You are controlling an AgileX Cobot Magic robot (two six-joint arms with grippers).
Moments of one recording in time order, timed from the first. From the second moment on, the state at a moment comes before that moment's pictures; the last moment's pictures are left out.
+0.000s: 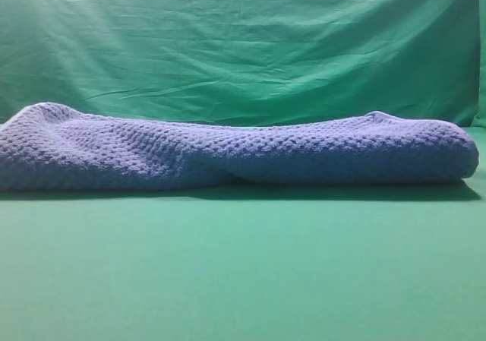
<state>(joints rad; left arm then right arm) -0.26 0.03 -0.34 -0.14 0.64 -0.05 0.30 0.22 -0.38 0.11 0.52 -0.17</state>
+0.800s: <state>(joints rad) -0.26 0.01 -0.14 -0.07 0.43 -0.09 0.30 0.20 -0.19 0.11 0.42 -0.18</state>
